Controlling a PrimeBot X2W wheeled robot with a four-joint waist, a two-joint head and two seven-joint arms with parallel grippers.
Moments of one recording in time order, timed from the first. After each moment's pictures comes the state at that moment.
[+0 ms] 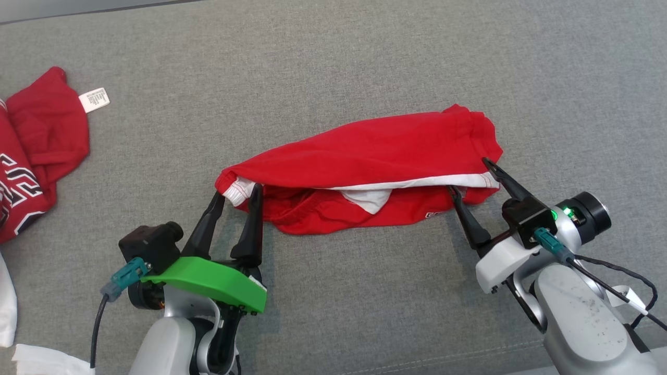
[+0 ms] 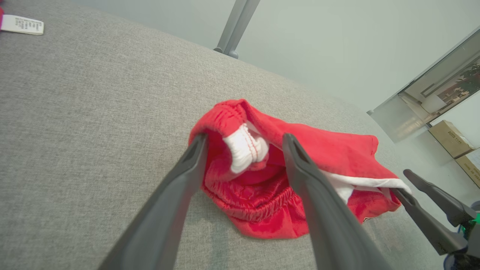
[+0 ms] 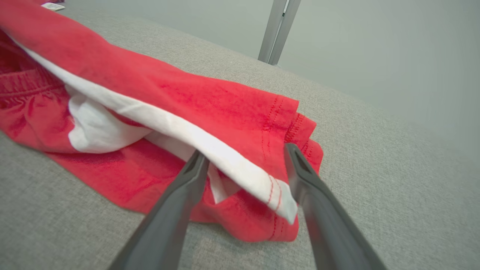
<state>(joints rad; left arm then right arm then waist) -0.19 0.06 -0.26 0.07 -0.57 -0.03 -0.01 -0.38 -0.22 0.29 0.40 -0.03 0.13 -0.26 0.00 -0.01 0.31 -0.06</state>
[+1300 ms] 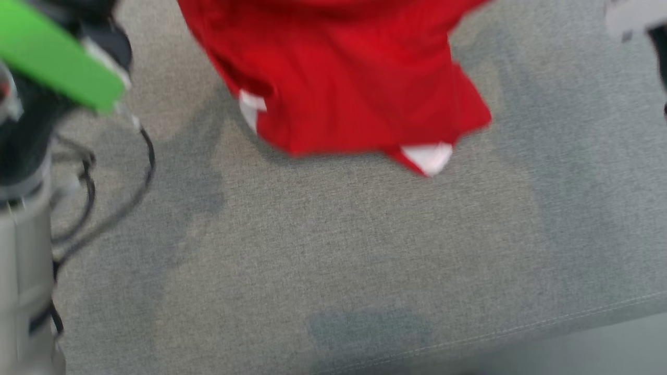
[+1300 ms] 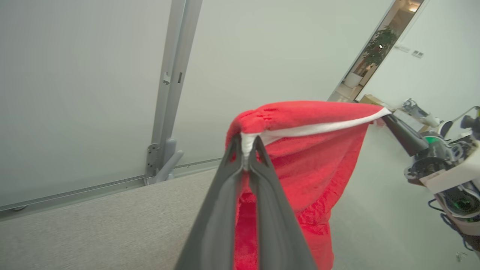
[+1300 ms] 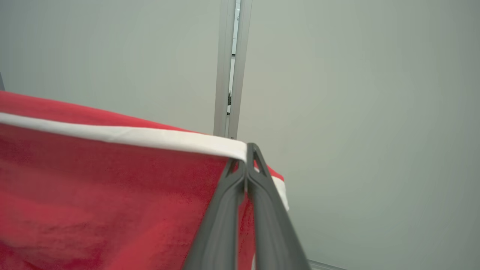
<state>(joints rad) -0.83 0.33 -0.17 -0.28 -0.91 0.01 0.62 -0.94 -0.44 0.21 0.07 0.49 0.13 0.04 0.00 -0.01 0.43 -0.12</state>
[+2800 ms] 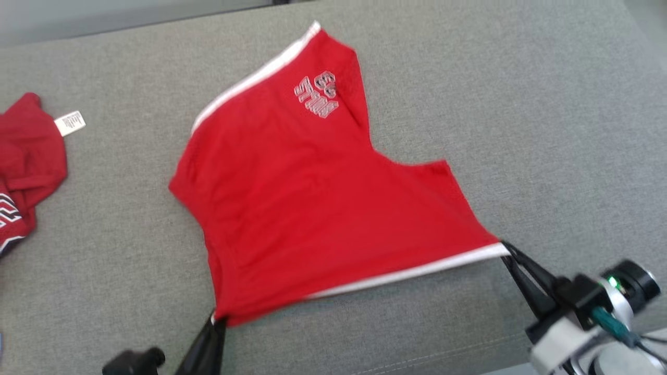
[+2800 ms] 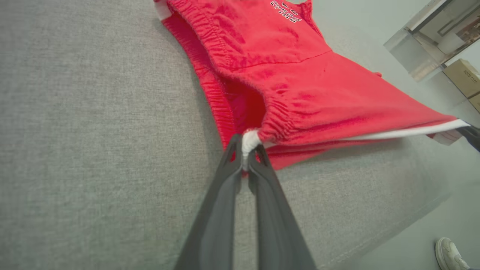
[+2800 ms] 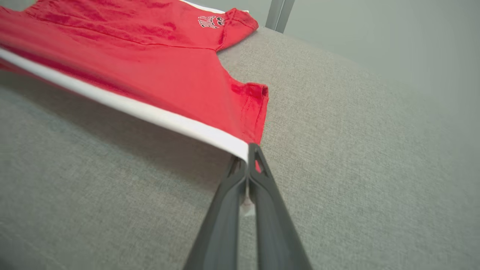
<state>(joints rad) 0.06 0.50 -0.59 -0.09 -0.83 0.21 -0.22 -0.11 -0.46 0.37 0.14 0.13 0.13 -0.26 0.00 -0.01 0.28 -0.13</state>
